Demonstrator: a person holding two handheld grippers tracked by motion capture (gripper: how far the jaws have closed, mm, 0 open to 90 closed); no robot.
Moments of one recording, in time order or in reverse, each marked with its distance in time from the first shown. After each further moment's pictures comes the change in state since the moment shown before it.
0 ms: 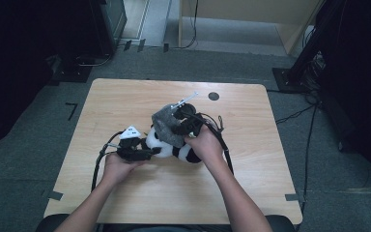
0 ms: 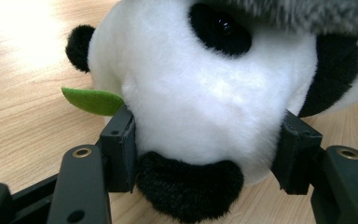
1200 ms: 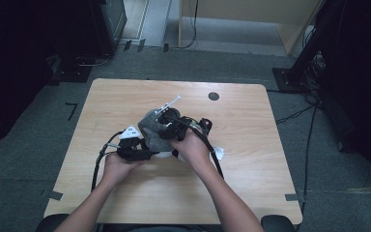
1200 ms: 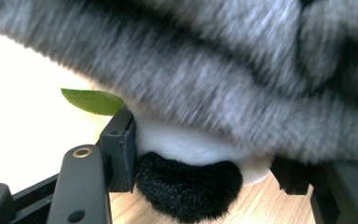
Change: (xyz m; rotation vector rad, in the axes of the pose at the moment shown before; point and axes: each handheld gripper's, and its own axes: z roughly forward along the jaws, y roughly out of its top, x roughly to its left) left arm 0.000 0.000 0.000 0.009 0.004 -0.001; right arm 0.031 0.012 0.025 0.031 0.017 -0.062
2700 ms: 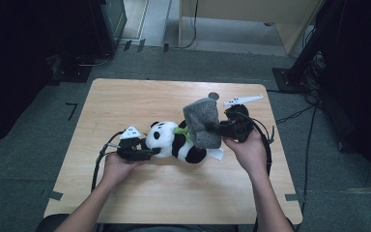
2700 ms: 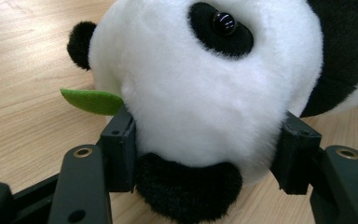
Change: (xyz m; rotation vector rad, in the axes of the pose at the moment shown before) left arm -0.001 0.000 0.000 0.006 0.007 0.009; right arm -0.069 -0.086 -0.129 -0.274 0.082 0.221
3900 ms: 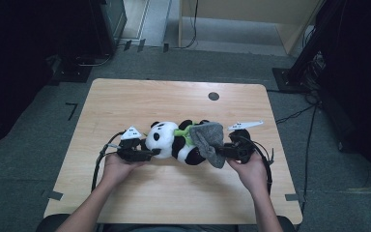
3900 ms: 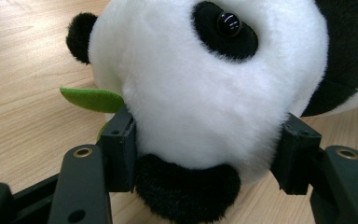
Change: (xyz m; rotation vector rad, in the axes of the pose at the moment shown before) left arm -0.001 -0.001 0.000 0.017 0.007 0.010; right arm -0.030 -0.074 0.027 0.055 -0.001 0.070
